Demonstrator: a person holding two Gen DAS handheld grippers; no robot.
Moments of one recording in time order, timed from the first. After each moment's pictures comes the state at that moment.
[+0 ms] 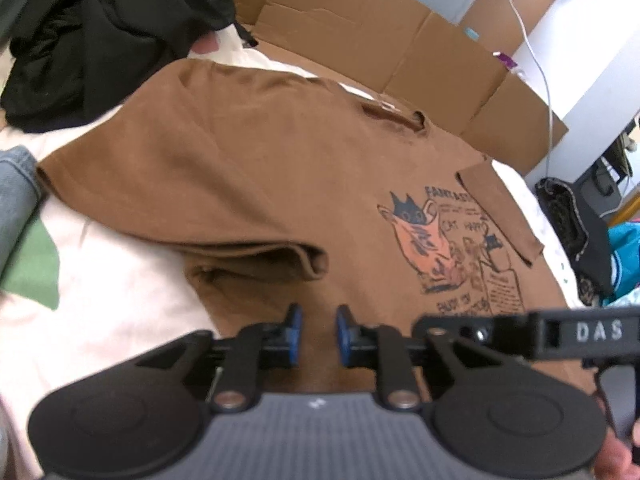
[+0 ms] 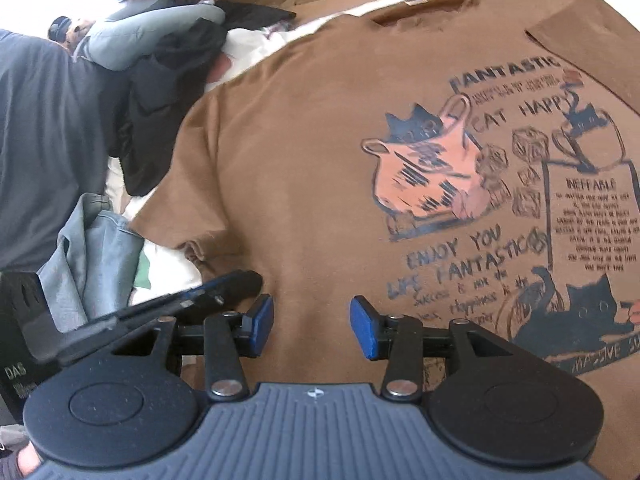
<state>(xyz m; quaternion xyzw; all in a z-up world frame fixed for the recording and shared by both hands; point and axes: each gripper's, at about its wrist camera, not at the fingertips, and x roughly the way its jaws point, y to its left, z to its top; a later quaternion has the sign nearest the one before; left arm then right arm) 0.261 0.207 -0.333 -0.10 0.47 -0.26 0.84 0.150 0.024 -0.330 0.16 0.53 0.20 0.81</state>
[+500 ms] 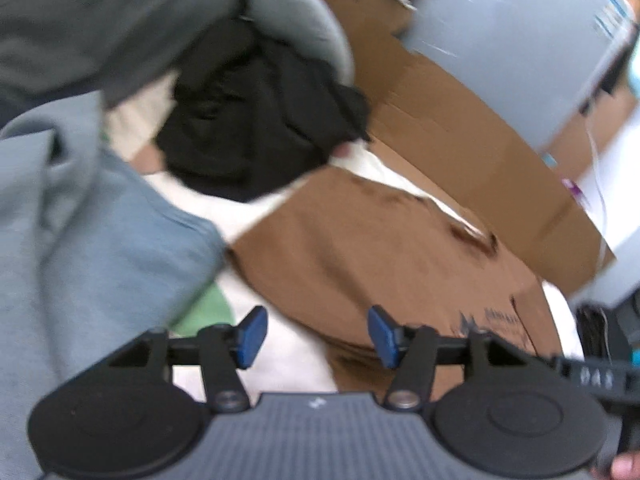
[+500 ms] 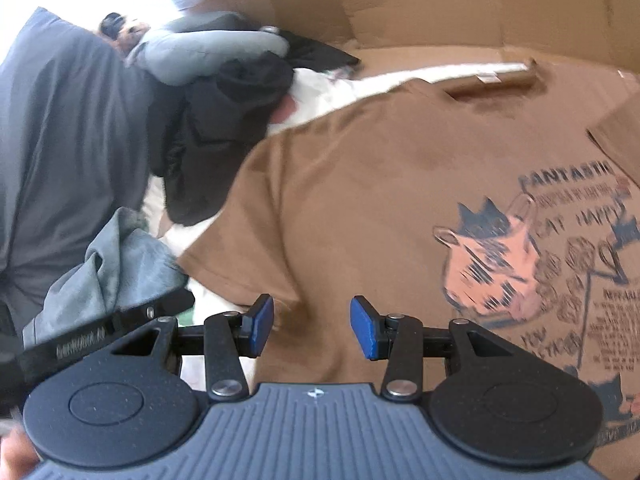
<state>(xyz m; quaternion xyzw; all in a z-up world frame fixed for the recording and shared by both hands) 0.262 0.307 -0.288 -0.21 0.42 -0.10 0.88 0.166 0.066 -0.286 0.10 0.47 0.25 0.84</state>
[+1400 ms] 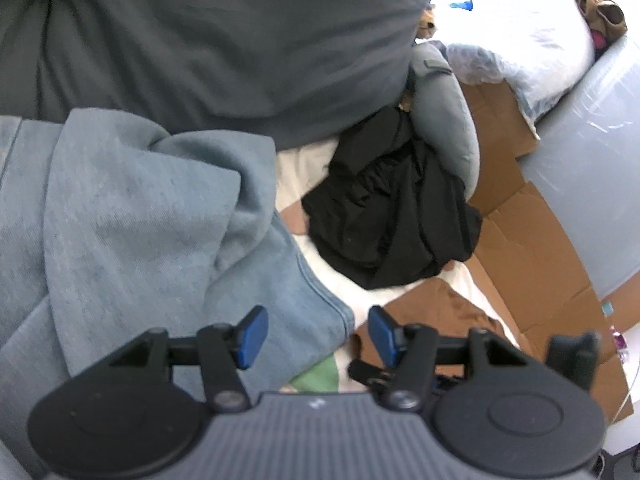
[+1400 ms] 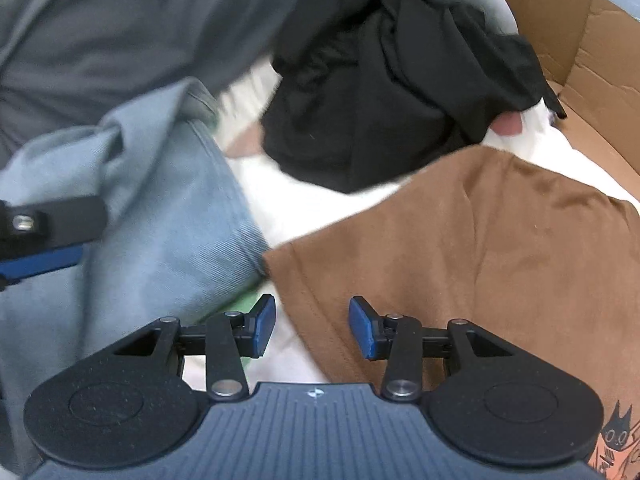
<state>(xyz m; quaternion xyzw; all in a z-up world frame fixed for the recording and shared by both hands) 0.248 0.381 -0.266 -0.32 0.37 0.06 0.87 0.206 0.249 -0.327 -0.15 0.46 0.37 0.79</state>
